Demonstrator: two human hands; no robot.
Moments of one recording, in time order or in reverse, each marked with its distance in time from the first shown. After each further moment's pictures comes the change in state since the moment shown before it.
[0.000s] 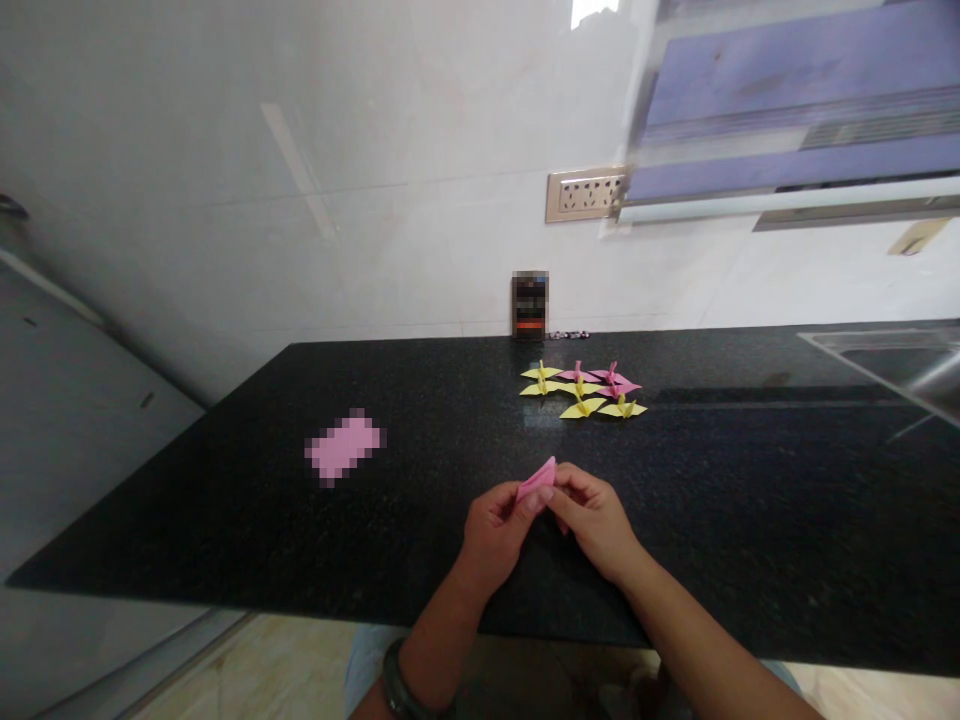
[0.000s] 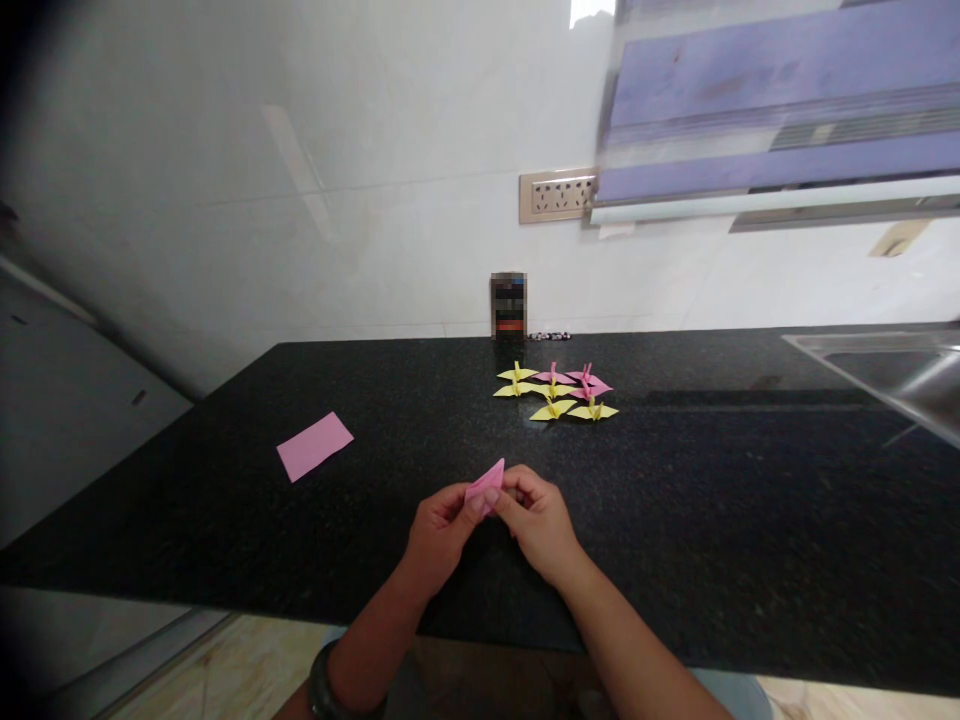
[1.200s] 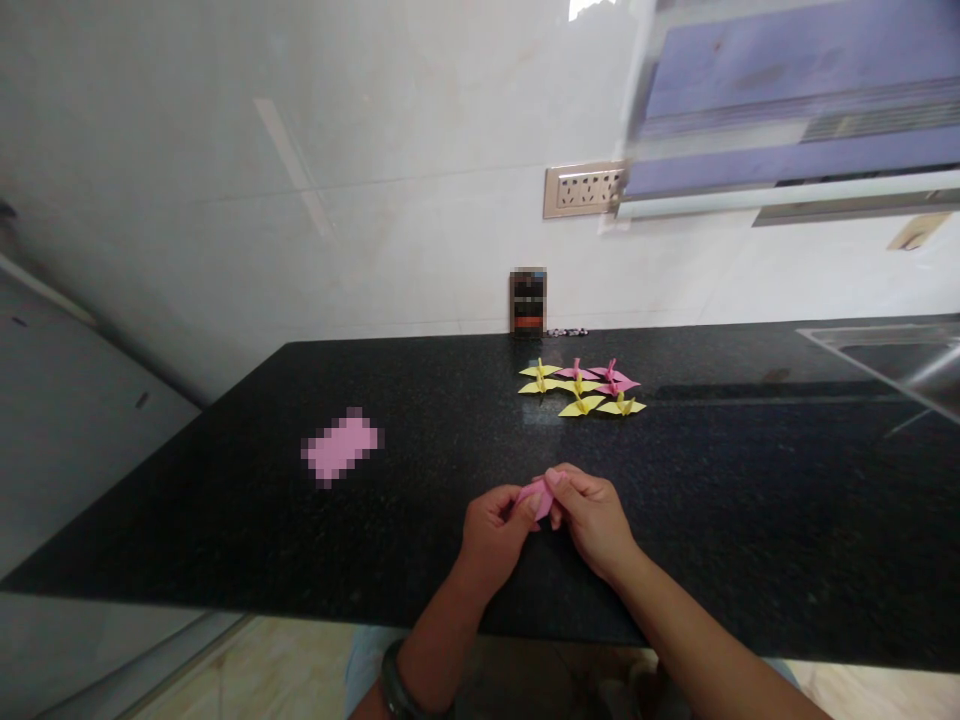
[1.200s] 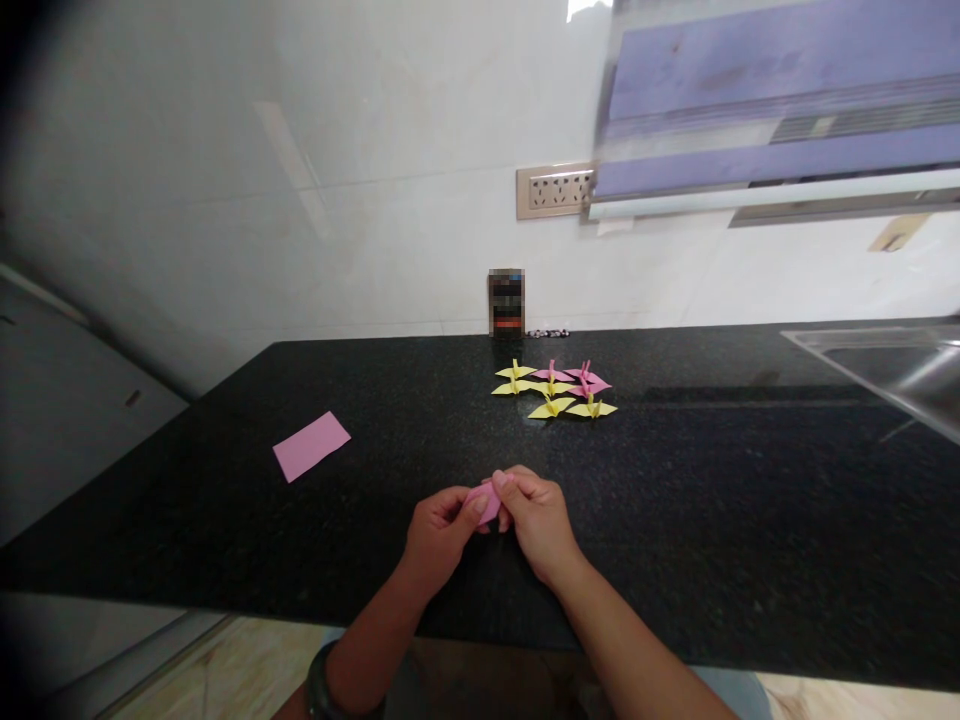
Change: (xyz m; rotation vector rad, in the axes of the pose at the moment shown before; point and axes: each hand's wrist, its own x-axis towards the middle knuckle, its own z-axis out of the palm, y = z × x) left_hand 0.000 -0.003 0.002 0.074 0.029 -0.050; right_hand 0.003 0.010 0.004 -0.008 0.139 -0.001
